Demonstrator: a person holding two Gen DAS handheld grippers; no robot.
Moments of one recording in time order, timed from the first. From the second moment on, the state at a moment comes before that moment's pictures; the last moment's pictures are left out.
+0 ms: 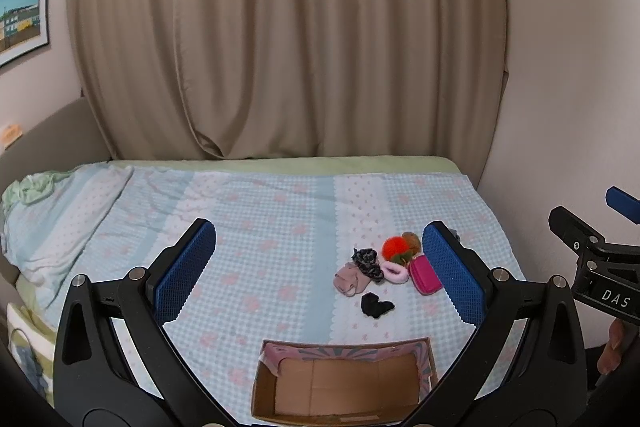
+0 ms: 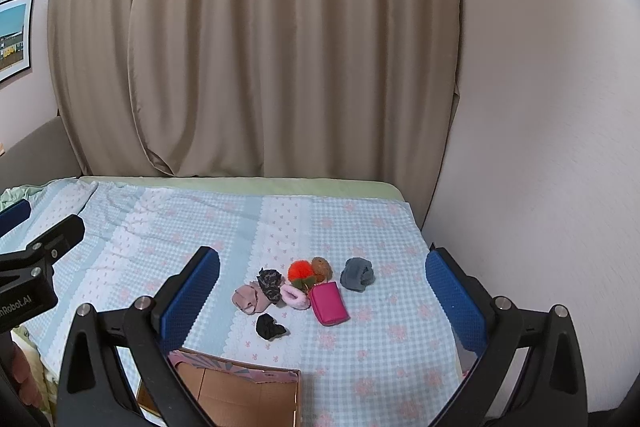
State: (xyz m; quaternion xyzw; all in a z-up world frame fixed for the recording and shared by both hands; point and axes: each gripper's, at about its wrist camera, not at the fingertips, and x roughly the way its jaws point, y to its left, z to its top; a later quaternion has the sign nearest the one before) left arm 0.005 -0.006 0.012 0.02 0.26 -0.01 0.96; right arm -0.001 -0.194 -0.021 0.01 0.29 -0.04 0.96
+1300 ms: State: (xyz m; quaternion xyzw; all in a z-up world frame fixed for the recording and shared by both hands) left arm 0.016 -0.007 0.008 0.02 0.27 -0.02 0.96; right arm -0.001 -0.192 -0.024 0.01 0.28 -0.04 0.96
